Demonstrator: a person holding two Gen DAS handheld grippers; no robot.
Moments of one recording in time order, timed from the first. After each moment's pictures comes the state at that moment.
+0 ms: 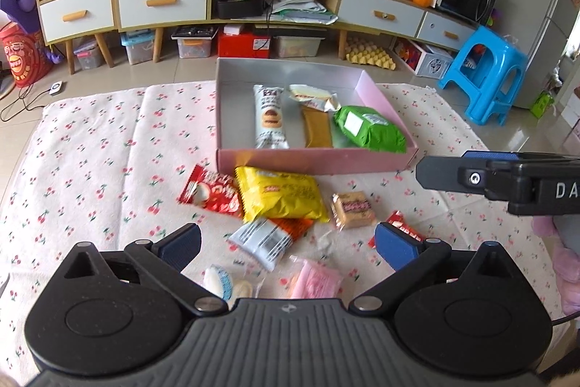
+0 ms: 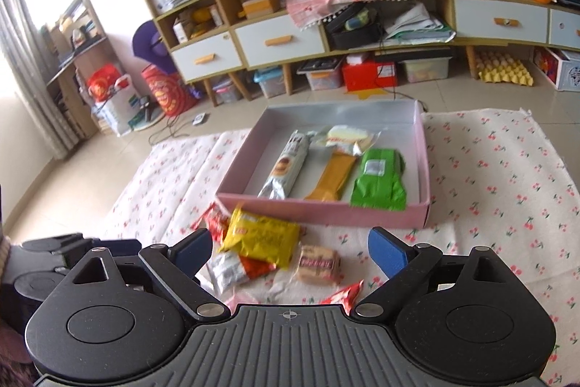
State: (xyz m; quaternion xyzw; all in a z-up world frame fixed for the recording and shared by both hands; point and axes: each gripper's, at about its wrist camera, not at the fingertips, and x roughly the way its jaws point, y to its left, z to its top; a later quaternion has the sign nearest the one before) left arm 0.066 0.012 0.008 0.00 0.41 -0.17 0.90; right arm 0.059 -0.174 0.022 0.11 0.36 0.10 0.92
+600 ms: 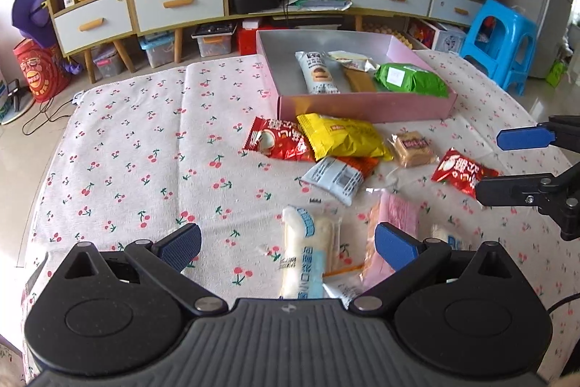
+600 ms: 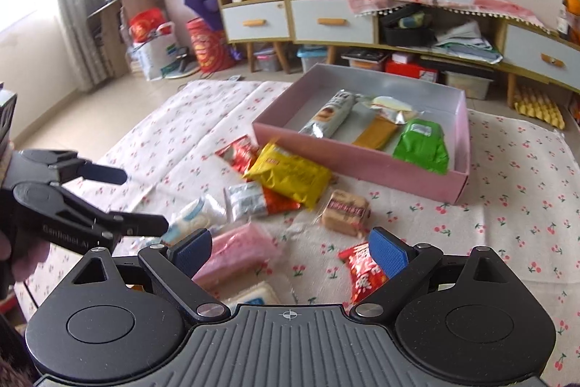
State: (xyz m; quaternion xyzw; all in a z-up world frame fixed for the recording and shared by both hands) left arm 0.038 0.057 -0.021 0.06 0.40 -0.15 0.90; right arm 0.020 -0.143 -0.020 0.01 0.35 0.17 0.92
